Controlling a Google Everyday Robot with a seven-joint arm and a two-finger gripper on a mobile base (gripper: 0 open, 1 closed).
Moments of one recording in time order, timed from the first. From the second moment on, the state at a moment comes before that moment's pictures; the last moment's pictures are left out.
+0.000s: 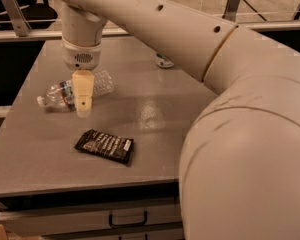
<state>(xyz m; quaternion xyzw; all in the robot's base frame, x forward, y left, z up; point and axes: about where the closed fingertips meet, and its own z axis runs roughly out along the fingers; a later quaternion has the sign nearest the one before) 0.572 0.179 0.865 -0.81 0.57 0.09 0.12</state>
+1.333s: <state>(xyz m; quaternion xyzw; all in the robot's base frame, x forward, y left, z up) 0.634 -0.035 1.016 -0.59 0.66 0.05 0.46</state>
